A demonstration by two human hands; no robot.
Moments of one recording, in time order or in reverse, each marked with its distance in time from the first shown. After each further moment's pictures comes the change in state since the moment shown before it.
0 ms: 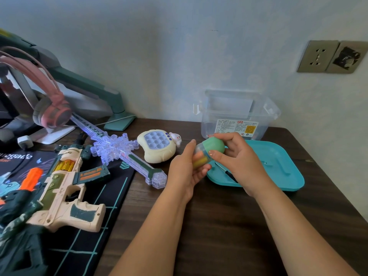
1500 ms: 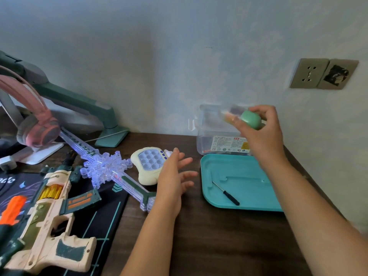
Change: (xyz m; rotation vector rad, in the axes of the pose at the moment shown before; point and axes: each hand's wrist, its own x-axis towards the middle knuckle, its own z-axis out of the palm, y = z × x) left_hand 0.021 0.023 -0.003 0.066 0.069 0.101; right_hand 0.068 -0.047 -0.039 -0.228 0.494 -0.092
